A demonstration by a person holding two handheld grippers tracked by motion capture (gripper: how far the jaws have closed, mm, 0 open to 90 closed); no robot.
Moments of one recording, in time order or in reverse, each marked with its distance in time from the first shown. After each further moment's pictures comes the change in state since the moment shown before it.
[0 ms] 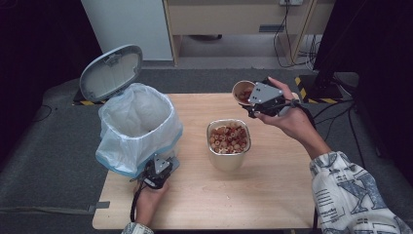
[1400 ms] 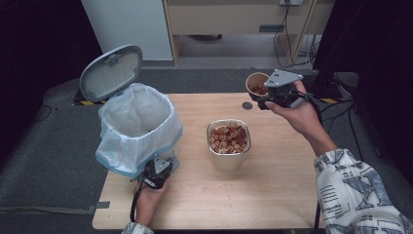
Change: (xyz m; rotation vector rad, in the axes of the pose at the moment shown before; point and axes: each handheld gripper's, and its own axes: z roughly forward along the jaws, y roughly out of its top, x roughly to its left) left arm 0.000 0.000 0.000 -0.002 0.001 -0.001; right arm -0.031 -0.023 -0.008 0.036 -0.012 0.323
